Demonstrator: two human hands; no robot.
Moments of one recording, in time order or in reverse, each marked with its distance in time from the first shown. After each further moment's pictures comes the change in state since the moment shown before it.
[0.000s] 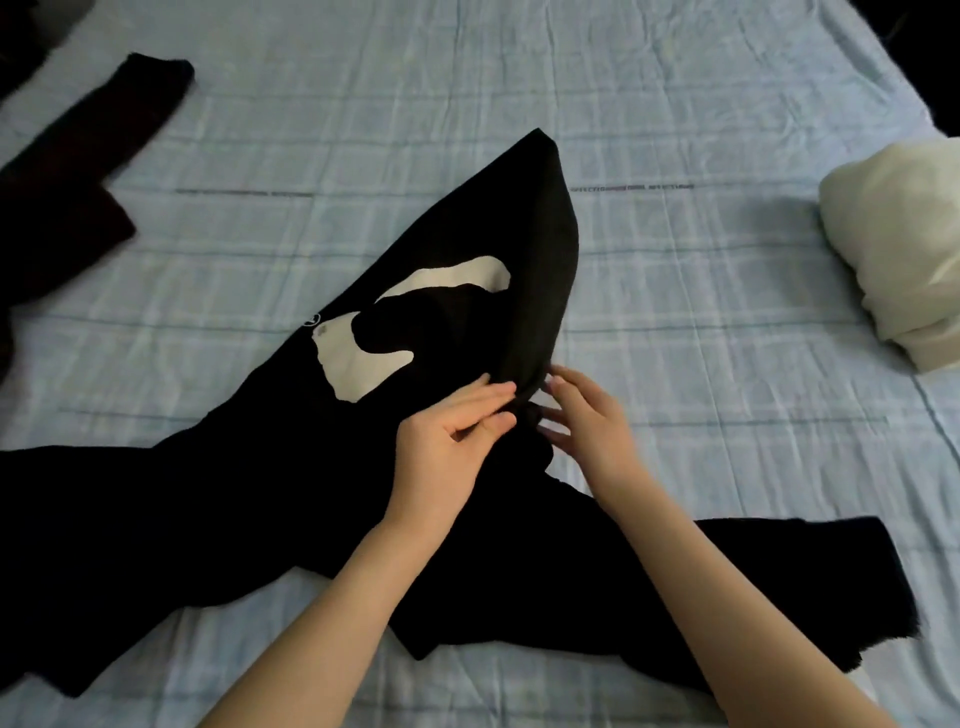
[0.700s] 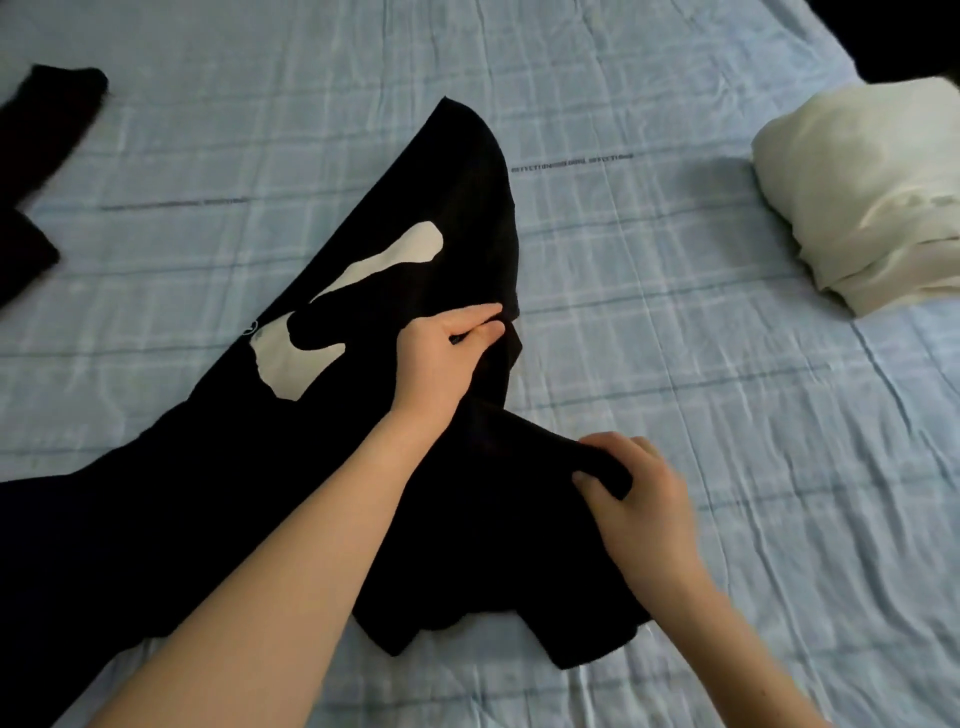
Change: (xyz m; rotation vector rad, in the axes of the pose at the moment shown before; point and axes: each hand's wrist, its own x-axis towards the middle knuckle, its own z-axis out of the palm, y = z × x) left_hand 0.075 0.009 0.039 0.054 -0.004 0.048; right_hand -0.079 0.047 -0.066 -0.604 0.273 -0.345
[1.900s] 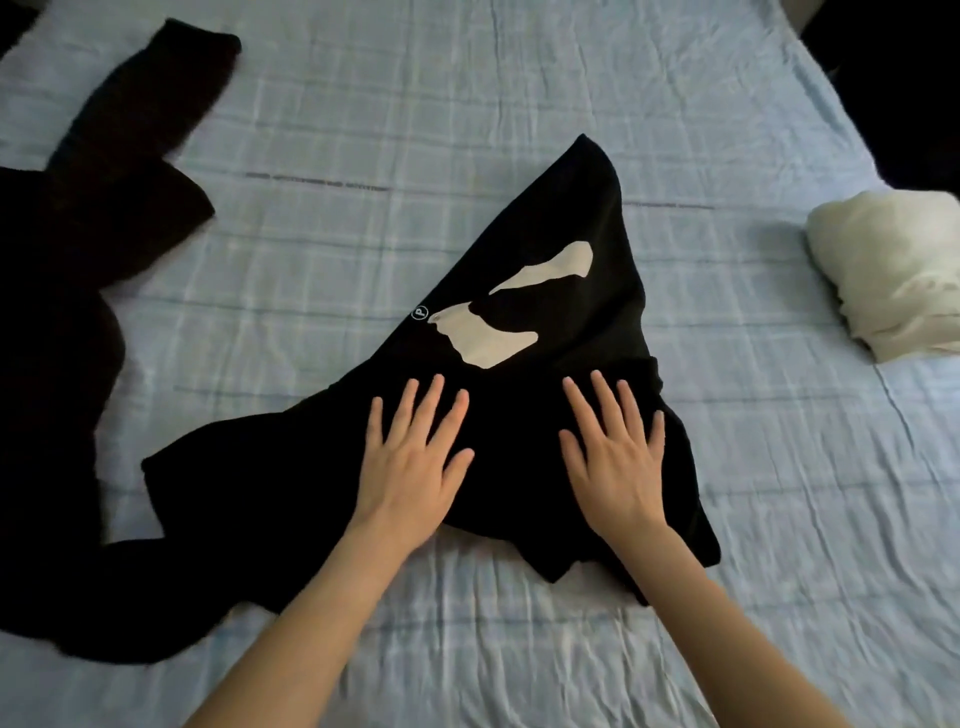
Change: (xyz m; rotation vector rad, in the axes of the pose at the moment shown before) left_hand -0.121 -0.074 -0.238 1.056 -0.303 0.148; right_hand -0.036 -0.128 0.137 -0.742 -0.055 -0.174
